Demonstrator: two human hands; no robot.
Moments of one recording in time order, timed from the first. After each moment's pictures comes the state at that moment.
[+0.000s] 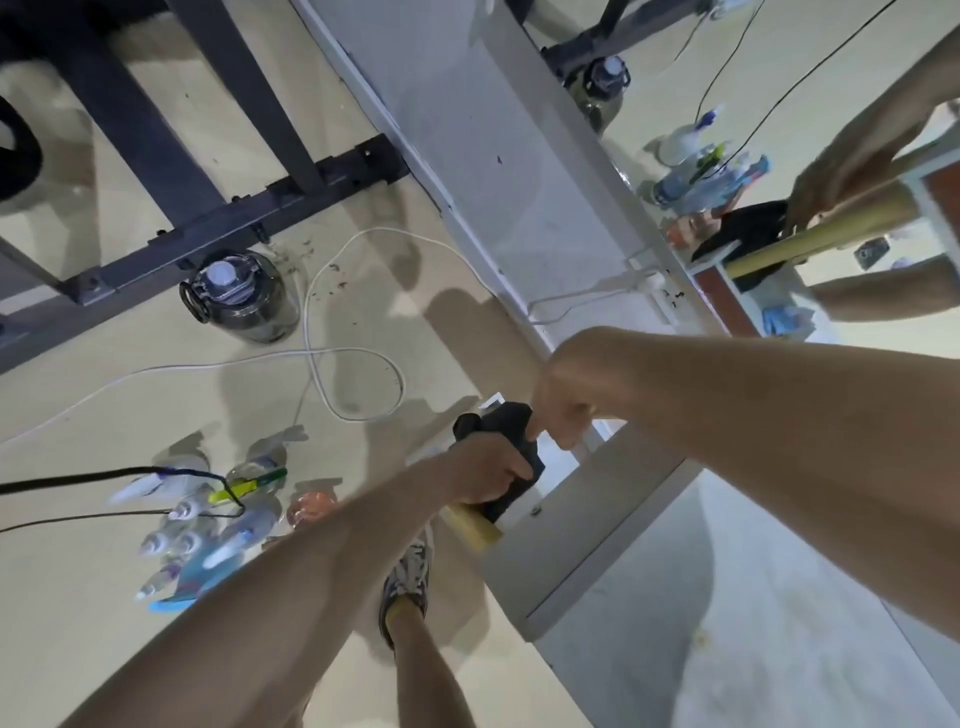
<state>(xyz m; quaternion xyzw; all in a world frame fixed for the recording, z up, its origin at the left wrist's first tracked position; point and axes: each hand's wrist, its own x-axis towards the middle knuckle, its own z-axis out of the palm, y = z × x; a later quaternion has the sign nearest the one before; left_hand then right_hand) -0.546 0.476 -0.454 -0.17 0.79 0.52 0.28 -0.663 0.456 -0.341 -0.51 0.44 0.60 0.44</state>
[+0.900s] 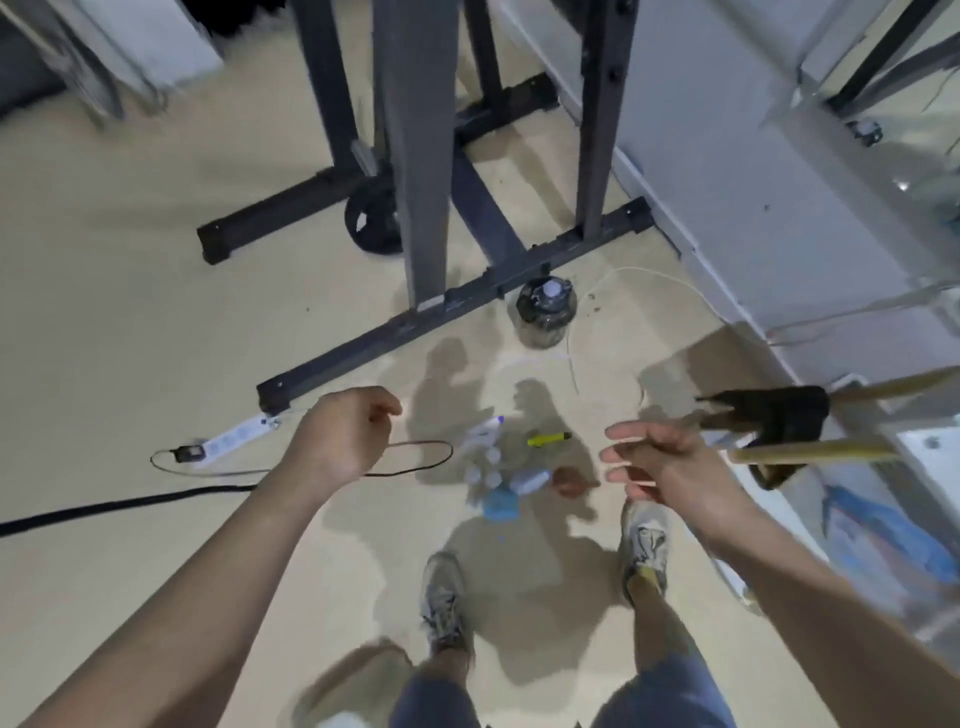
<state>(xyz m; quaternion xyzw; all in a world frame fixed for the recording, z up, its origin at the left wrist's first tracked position) -0.035 0.291 -0.261 -0.56 0.77 0.29 0.09 -0.297 0.479 -0.238 -0.11 0.73 -0.37 0.57</state>
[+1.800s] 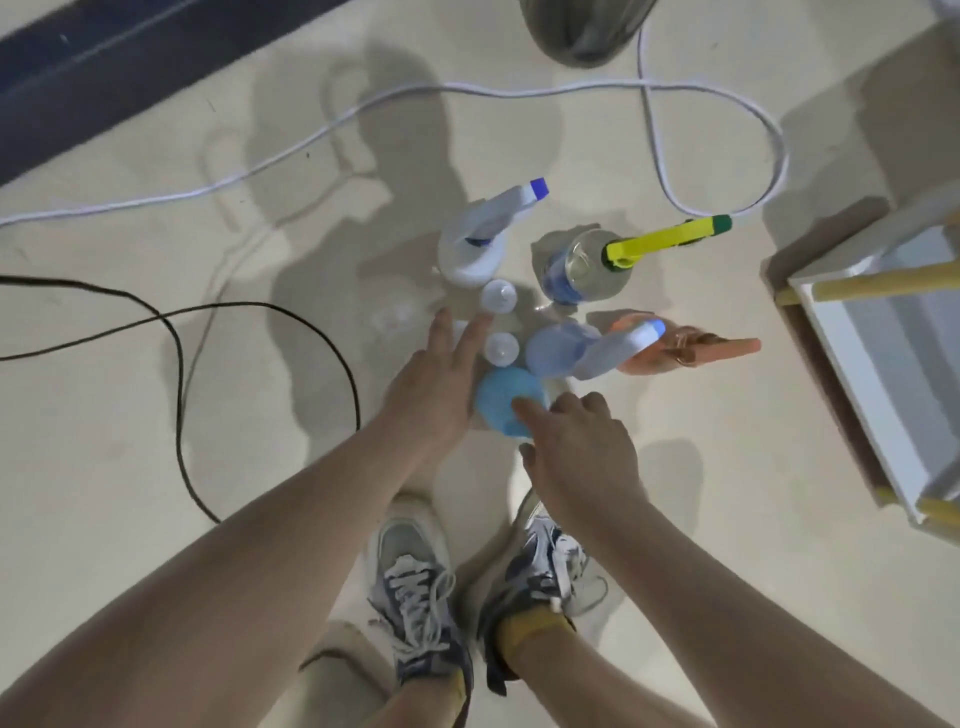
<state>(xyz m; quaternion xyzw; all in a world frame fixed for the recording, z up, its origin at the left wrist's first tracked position) -0.034 0.384 -0.819 -0.37 0.83 0.36 0.21 -0.137 0.504 -0.750 -0.48 0.81 0.14 0.31</state>
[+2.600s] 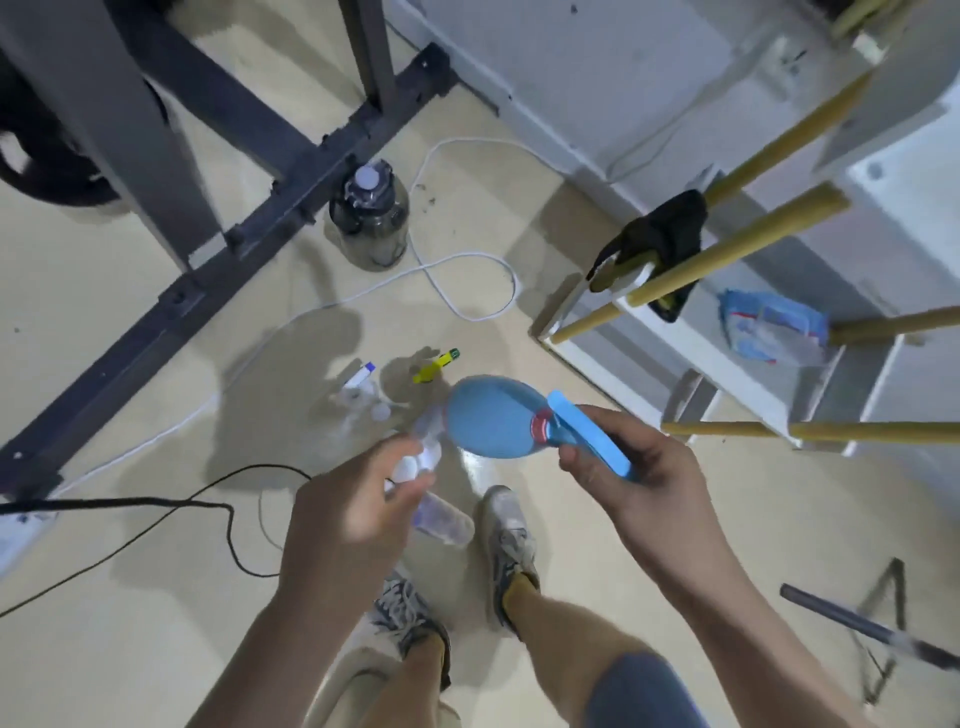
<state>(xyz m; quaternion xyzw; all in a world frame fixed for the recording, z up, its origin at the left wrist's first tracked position) -0.075 0.395 -0.370 -0.40 0.79 0.47 0.06 -0.215 0.564 -0.328 -0.07 0.81 -0.48 0.33</state>
